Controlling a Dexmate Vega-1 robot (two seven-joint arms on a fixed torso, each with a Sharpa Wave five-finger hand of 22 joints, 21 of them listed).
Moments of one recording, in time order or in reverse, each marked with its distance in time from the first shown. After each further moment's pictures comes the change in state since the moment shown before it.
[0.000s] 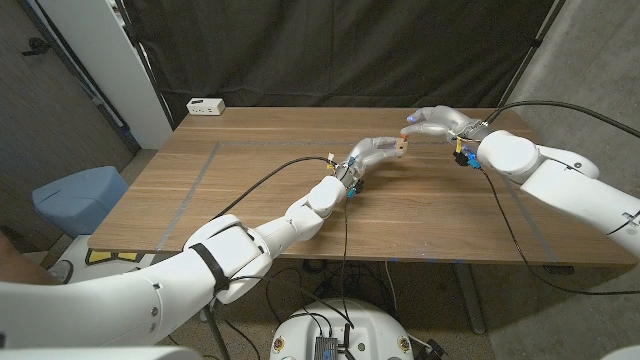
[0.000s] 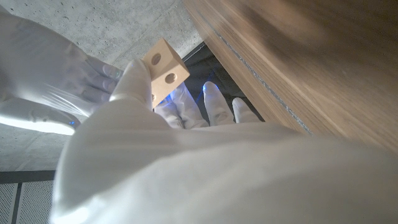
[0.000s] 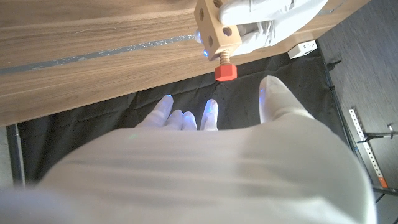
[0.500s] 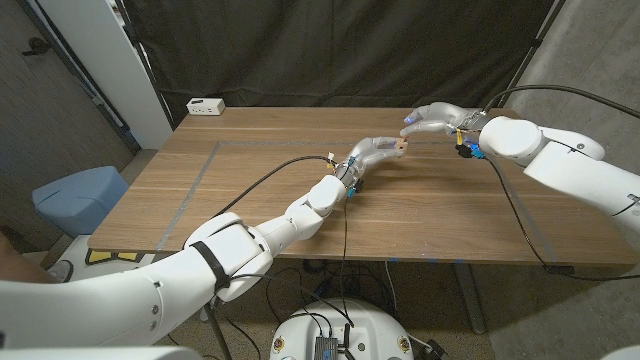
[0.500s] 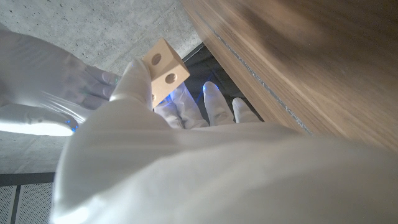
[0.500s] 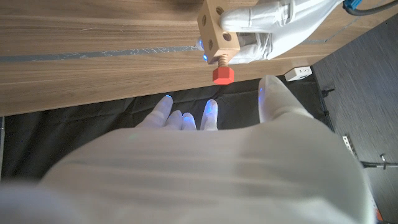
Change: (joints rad) left arm -0.010 -0.004 0.003 0.016 0.000 -0.001 -0.004; left_hand 0.003 0.002 0.000 0.000 -0.001 0.000 0.000 0.000 0.000 -0.004 0.001 -0.002 0.000 0.000 0.000 0.000 0.005 0.000 0.000 0.000 0.005; right arm 0.106 -0.041 -0.059 -0.007 -0.034 -0.060 0.142; right_hand 0.019 0.003 0.007 -0.002 -0.006 0.000 0.000 -0.009 0.000 -0.025 0.000 -0.009 0.000 -0.013 -0.003 -0.004 -0.005 -0.005 0.005 0.000 0.000
